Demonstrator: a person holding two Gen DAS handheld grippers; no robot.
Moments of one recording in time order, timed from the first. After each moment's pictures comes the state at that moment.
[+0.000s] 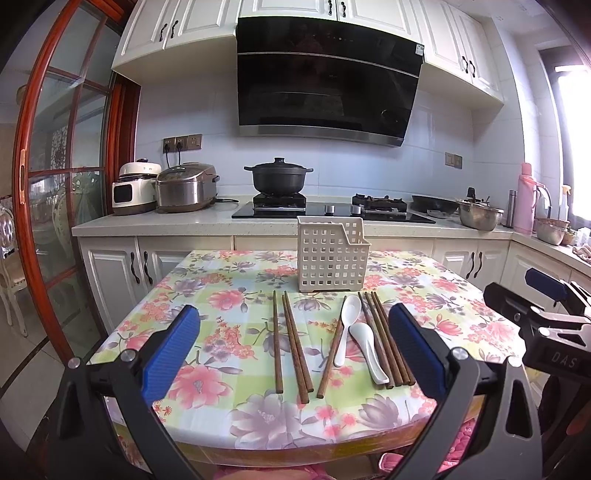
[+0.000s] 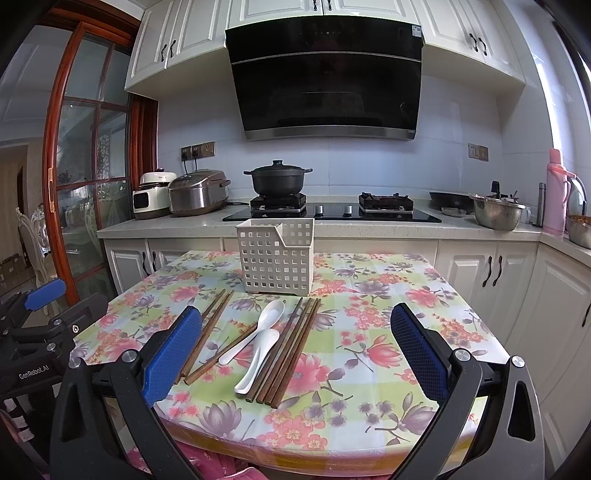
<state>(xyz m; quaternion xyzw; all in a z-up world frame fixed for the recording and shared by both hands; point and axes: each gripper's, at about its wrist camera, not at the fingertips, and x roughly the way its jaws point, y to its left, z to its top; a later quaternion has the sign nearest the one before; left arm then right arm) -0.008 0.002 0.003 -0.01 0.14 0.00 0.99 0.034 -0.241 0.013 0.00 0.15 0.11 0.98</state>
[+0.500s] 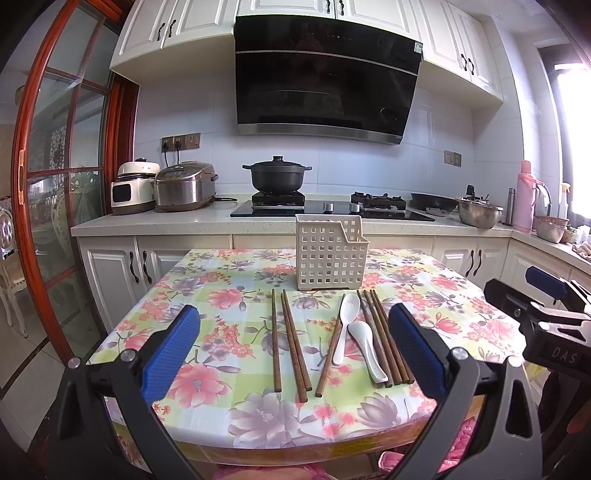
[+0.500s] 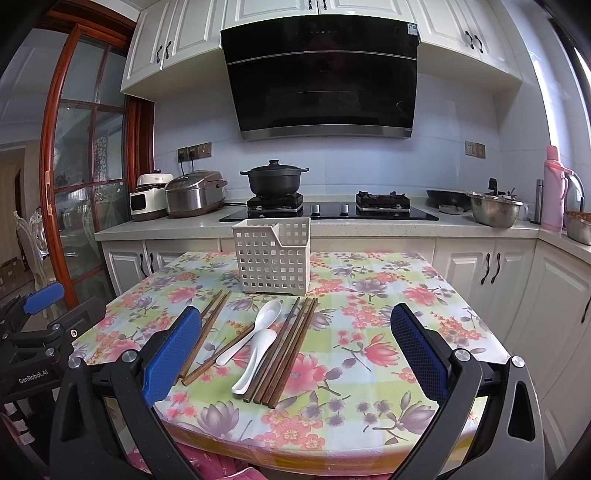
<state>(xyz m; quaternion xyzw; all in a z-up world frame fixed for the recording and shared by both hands) -0.007 0.003 0.001 -0.01 0.14 0.00 0.99 0.036 -0.243 0.008 0.01 0.15 0.11 0.98</state>
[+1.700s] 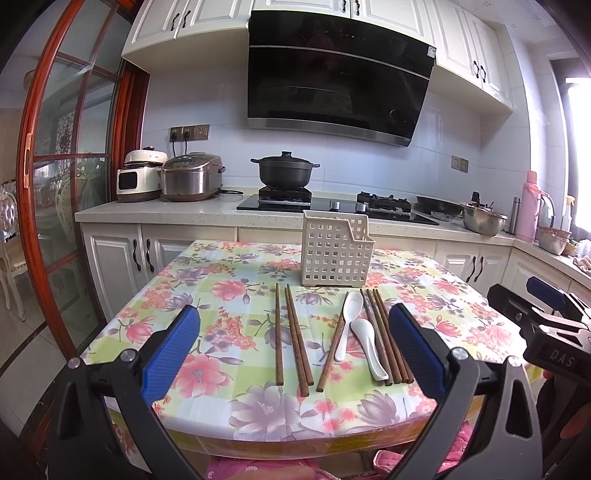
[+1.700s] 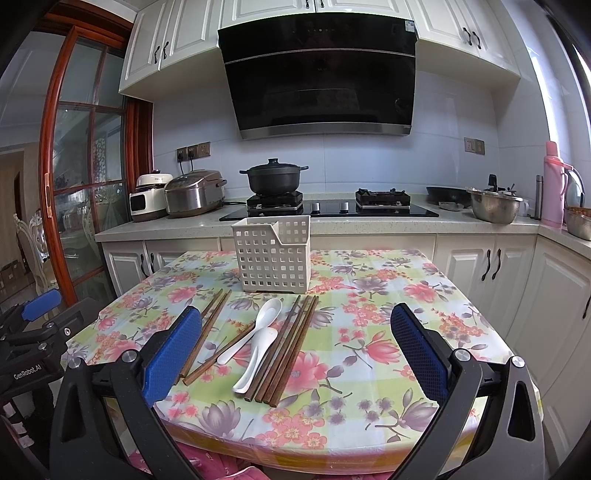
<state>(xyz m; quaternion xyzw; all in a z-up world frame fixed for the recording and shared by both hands) -0.011 0.008 -0.001 -0.03 0.15 0.01 0.99 0.037 -0.244 0.007 0.01 0.15 0.11 0.98</state>
